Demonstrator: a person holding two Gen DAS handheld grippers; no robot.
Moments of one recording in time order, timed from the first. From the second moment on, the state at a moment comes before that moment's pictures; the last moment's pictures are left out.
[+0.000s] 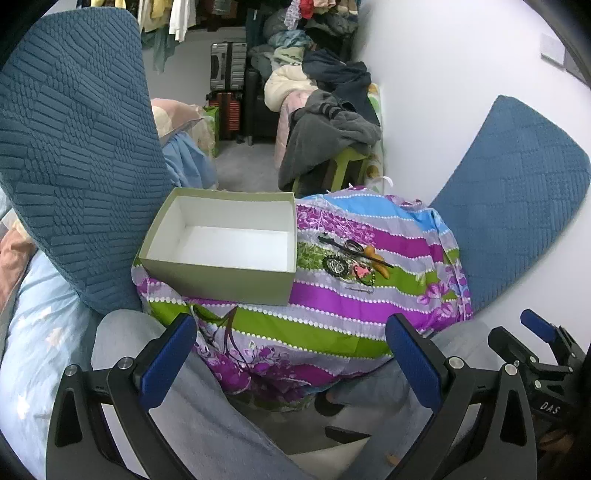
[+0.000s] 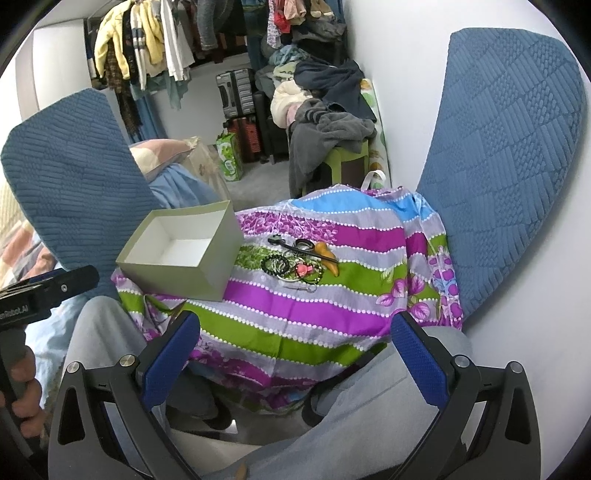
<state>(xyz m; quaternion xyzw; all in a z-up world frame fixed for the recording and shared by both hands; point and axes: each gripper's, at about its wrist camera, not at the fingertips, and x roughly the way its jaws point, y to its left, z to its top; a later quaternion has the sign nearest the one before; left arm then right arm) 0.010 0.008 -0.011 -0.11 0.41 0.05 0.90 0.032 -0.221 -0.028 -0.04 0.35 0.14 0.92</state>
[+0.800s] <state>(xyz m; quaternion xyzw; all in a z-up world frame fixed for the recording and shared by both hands) 0.123 -0.031 -0.085 -0.07 0.44 -0.05 0.90 0.115 -0.236 -0.102 -0.03 0.34 0.18 0.92</state>
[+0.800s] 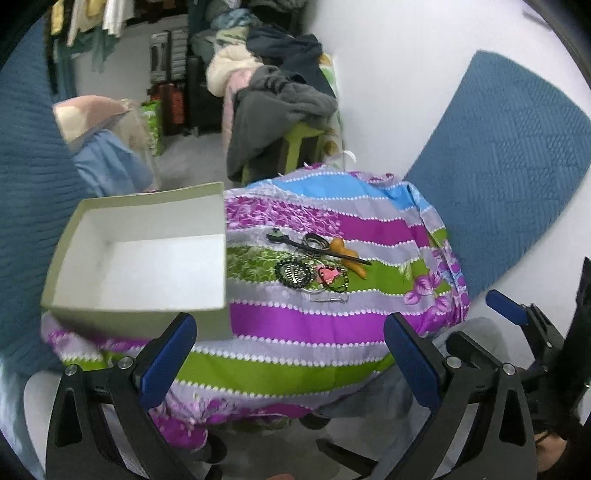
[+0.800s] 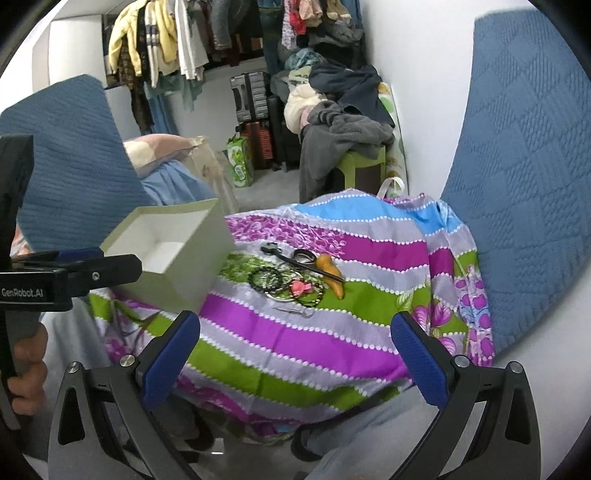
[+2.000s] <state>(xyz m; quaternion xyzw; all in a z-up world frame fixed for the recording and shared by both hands) 0.268 -0.054 -0.221 -0.11 0.56 0.02 0.82 0.281 -0.204 -0.199 -0.06 0.37 0.35 0.86</state>
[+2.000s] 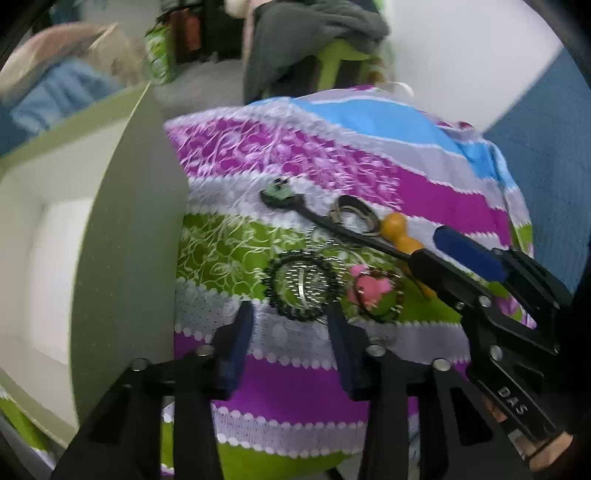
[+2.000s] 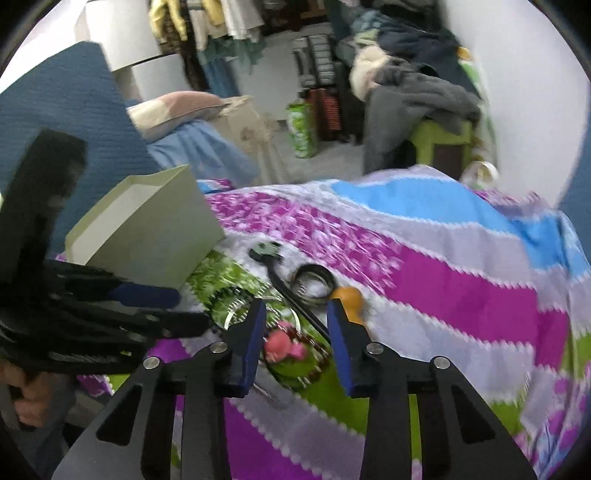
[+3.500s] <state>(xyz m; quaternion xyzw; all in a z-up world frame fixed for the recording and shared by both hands) 0.265 -0.047 -0.229 -0.15 0.49 -0.02 0.86 0.330 -0.131 -0.225 -0.13 0.45 0.40 0.79</state>
